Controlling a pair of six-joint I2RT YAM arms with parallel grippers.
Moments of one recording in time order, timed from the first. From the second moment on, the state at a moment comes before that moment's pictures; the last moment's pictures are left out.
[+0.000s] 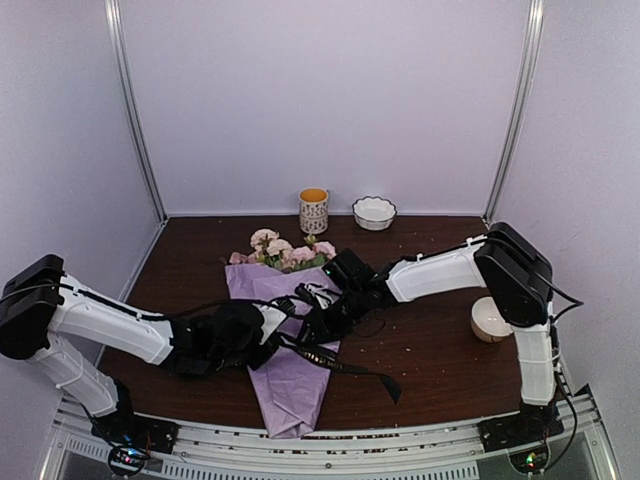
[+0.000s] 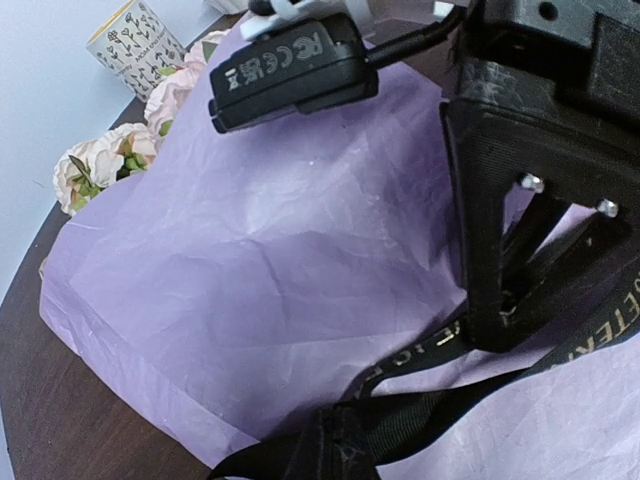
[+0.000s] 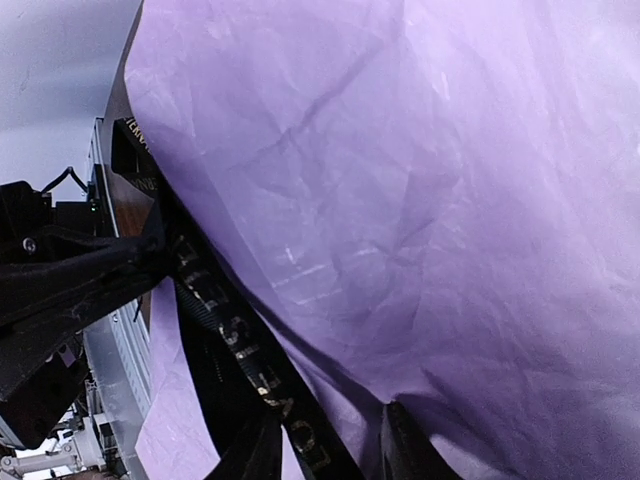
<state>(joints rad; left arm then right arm) -1.09 1.48 0.58 0.18 -0.47 0.06 0.88 2.11 1.37 -0.21 -0.62 0.48</state>
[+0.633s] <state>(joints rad) -1.05 1.57 0.58 0.21 -0.42 0.03 0.90 2.04 1.29 -0.05 -0.62 0.57</state>
